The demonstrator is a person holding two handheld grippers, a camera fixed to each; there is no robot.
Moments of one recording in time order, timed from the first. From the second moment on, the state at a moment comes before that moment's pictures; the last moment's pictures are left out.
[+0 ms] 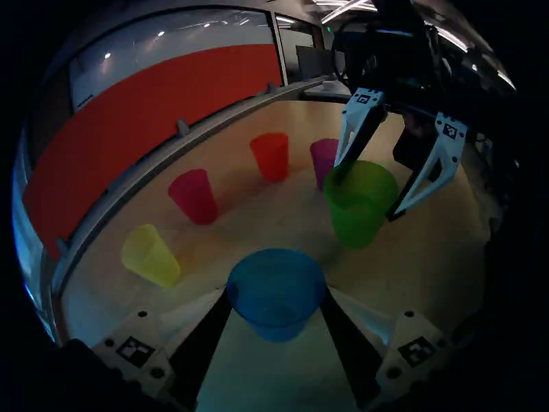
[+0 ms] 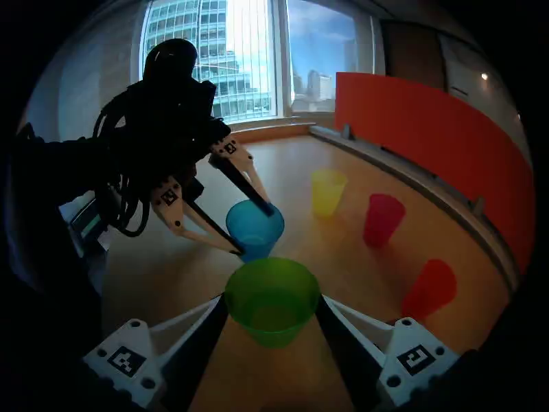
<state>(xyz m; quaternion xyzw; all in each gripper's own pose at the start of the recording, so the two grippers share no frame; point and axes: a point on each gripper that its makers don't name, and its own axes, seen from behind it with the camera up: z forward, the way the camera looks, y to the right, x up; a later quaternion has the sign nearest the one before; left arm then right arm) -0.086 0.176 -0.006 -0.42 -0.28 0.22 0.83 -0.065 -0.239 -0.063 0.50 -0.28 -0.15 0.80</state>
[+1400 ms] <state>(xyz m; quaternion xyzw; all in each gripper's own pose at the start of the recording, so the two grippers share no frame) -0.100 0.154 -0.017 -0.41 -0.29 0.19 0.84 -0.086 -0.239 -0.068 0.50 -0.30 -0.16 0.80</state>
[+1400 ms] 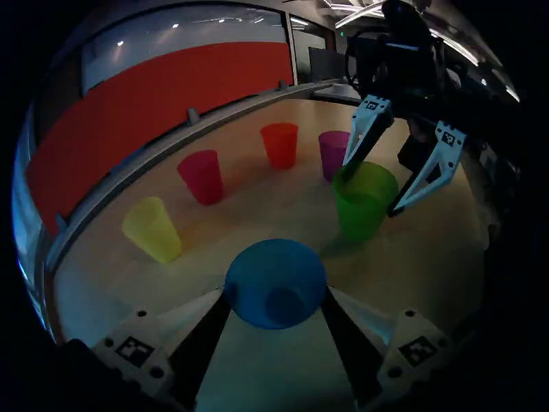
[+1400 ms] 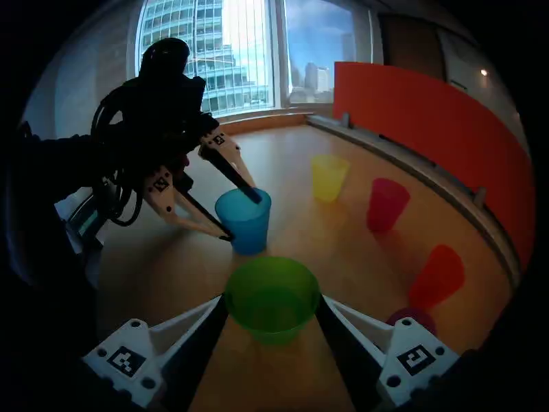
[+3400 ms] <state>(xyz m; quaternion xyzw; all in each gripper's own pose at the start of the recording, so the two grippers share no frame) -0.092 0.115 -0.038 -0.36 -0.29 0.19 0.86 -0.095 -0.198 -0.090 0.45 -0.30 -0.15 0.83</state>
